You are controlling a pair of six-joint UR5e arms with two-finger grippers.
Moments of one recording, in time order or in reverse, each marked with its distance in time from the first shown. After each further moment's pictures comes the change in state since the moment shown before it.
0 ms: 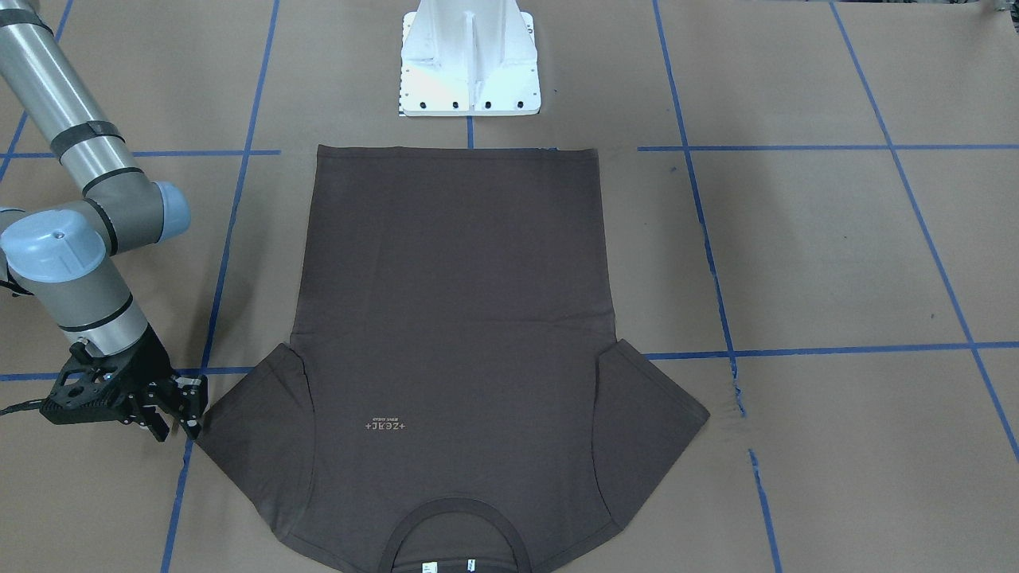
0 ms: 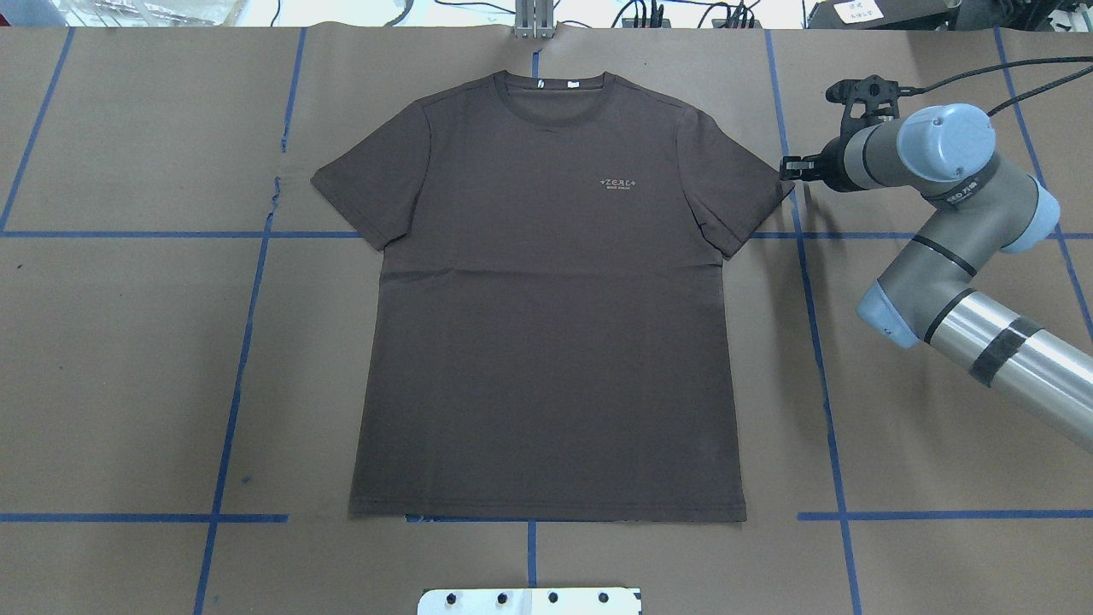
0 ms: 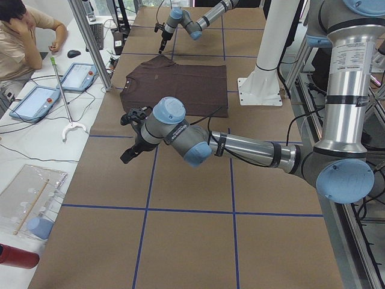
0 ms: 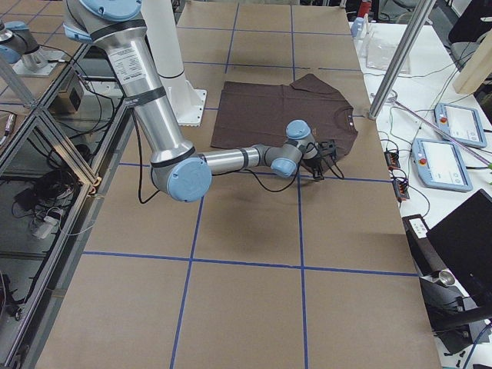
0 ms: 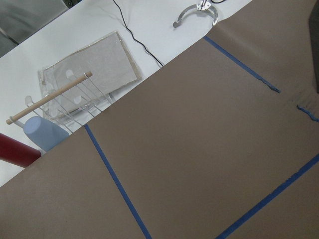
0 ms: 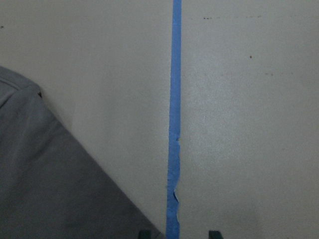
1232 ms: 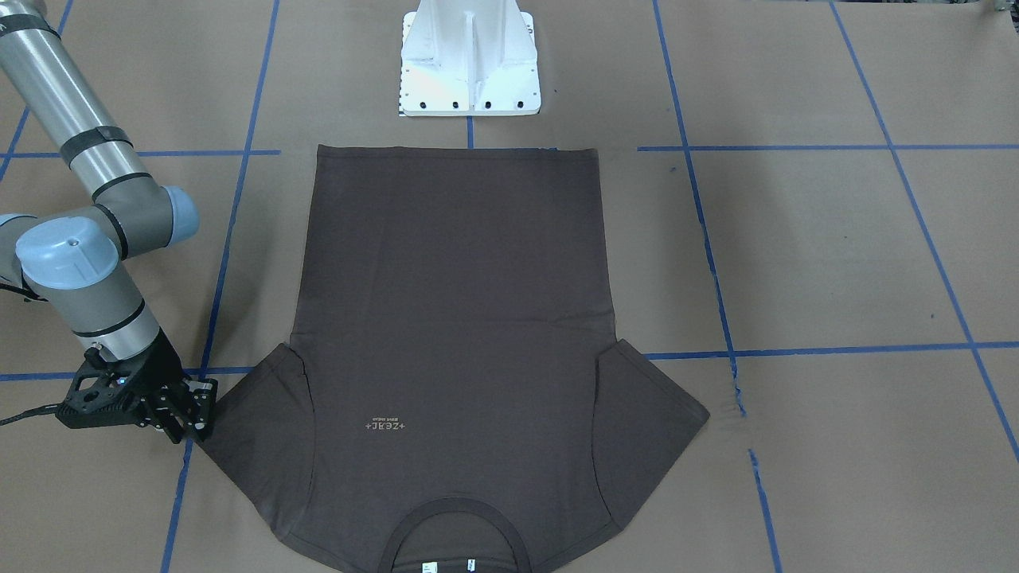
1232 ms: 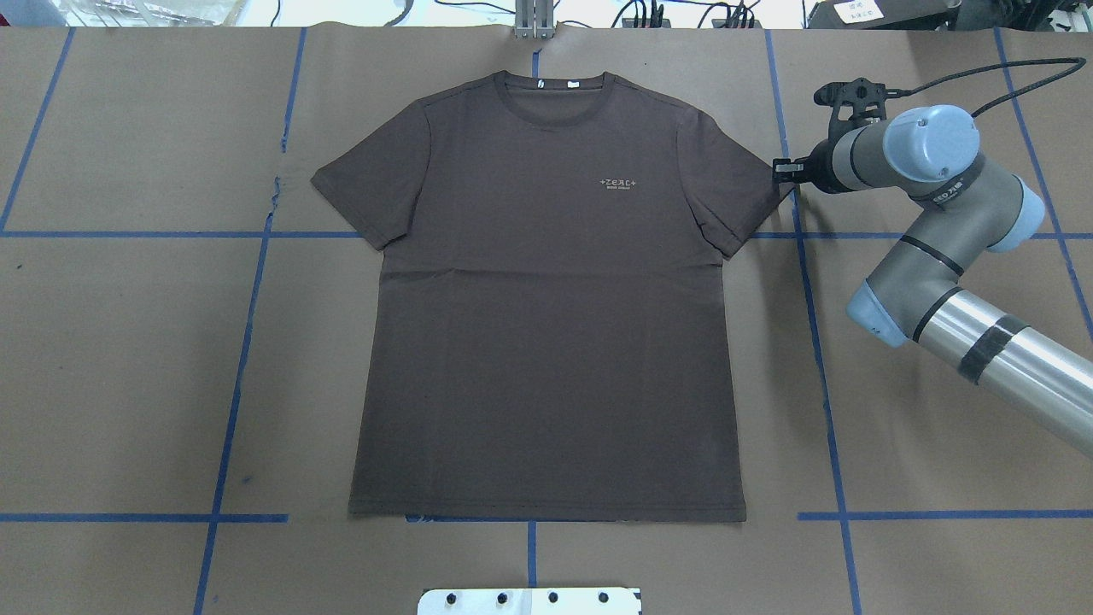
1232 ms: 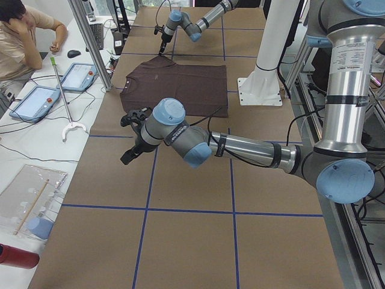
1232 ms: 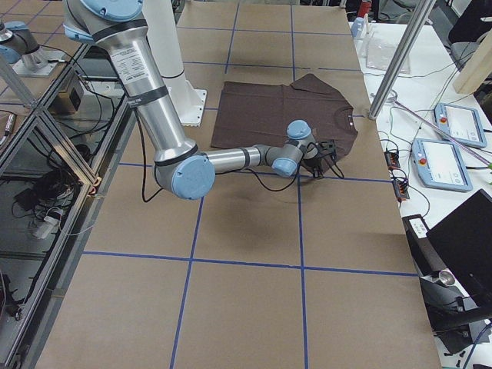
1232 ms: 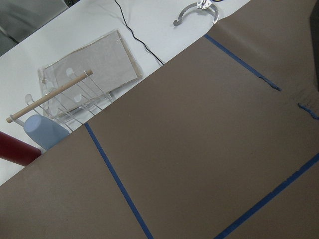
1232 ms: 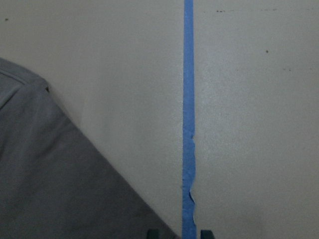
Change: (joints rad) left arm 0.000 0.002 0.005 0.000 0.000 0.003; right arm -0.010 0.023 -0.024 0.001 0.001 0.000
